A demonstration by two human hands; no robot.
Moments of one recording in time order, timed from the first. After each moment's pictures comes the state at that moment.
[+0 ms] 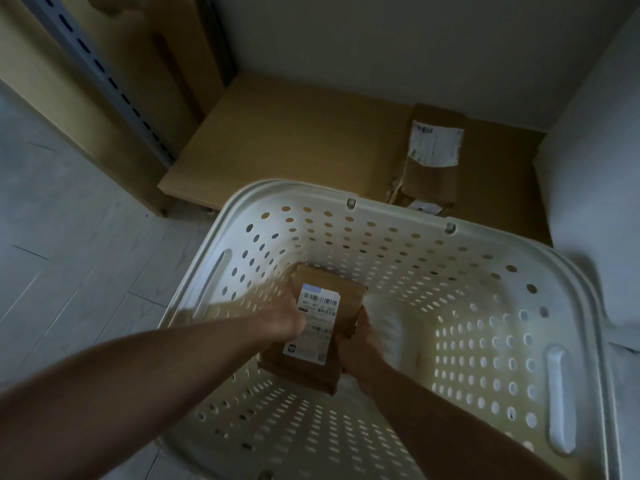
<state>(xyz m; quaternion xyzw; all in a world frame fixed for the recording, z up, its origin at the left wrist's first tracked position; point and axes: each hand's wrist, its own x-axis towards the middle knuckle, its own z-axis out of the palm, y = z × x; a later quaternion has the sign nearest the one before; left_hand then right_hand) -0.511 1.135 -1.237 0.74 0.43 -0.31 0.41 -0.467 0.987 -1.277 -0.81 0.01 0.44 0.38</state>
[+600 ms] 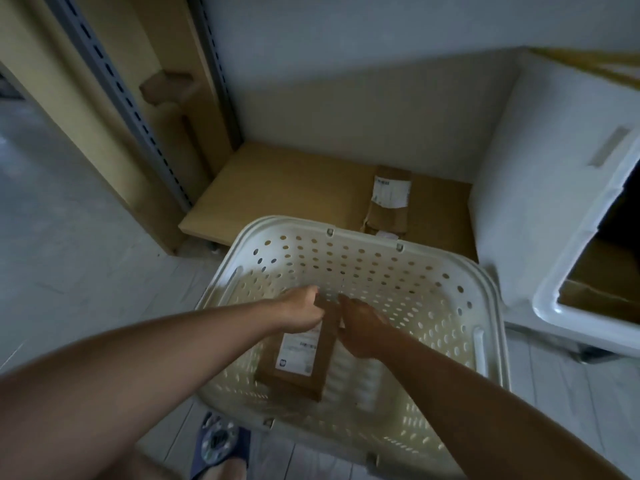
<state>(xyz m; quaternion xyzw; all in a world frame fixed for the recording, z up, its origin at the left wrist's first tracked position) -0.501 1.098 -1.127 0.85 0.28 -0.26 0.37 -0.429 0.965 -1.175 -0.87 -0.38 0.32 0.06</state>
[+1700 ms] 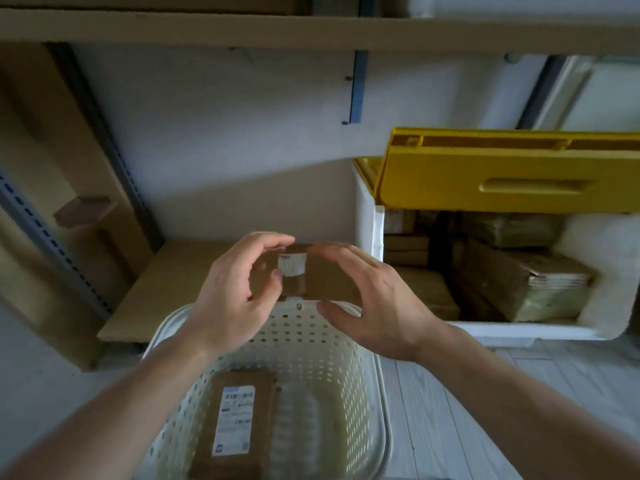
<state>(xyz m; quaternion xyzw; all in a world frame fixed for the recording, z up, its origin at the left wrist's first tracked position) -0.507 1.029 -0.932 0.89 -0.05 0.27 0.36 -0.429 0.819 -0.922 -0.82 -0.46 -0.03 0.33</state>
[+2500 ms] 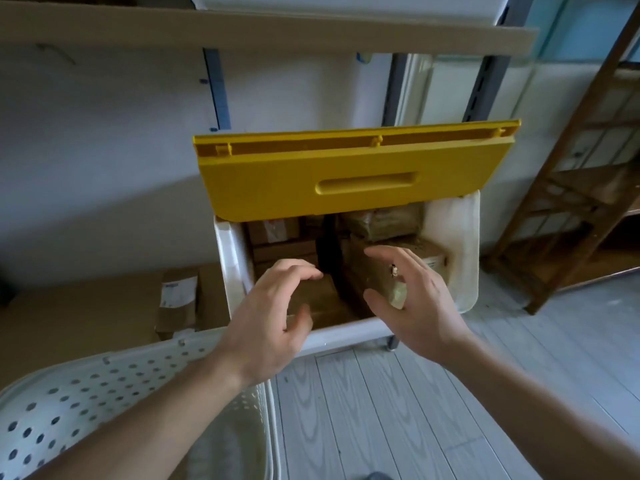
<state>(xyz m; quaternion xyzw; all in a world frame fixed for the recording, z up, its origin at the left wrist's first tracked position) -0.412 0.857 -0.958 0.89 -0.20 0.17 0.36 -0.369 0.621 -0.955 -0.89 -0.21 -0.14 0.37</state>
